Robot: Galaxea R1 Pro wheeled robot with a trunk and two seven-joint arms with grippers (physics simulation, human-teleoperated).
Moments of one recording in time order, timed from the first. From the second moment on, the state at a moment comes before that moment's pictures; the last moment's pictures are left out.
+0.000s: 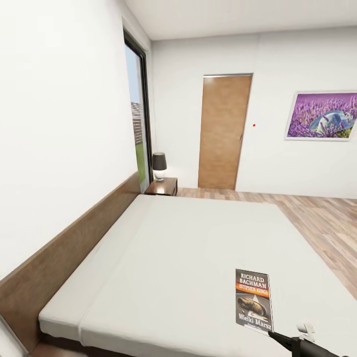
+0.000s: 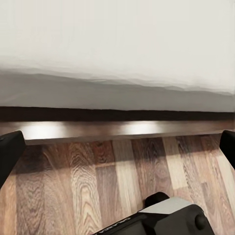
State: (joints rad) left arm -0.23 0.10 0.21 -0.28 -0.05 -0.21 -0.73; right arm -0.39 -0.48 0.41 -0.26 -0.83 0.03 1.11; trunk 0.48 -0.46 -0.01
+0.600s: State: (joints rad) left arm -0.23 0.10 0.21 -0.28 -0.05 -0.21 -0.73; right arm -0.39 -0.48 0.41 -0.26 -0.83 0.03 1.11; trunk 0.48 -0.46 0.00
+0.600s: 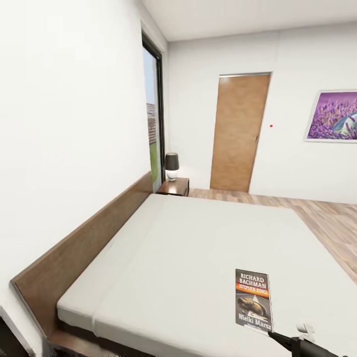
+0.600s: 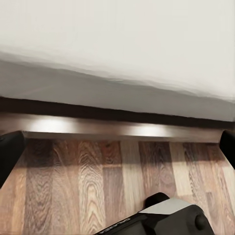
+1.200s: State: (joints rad) left arm -0.23 0.10 0.21 -0.28 -0.05 -0.21 -0.73; right arm -0.39 -0.48 0.41 -0.26 -0.83 0.03 1.10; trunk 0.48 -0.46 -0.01
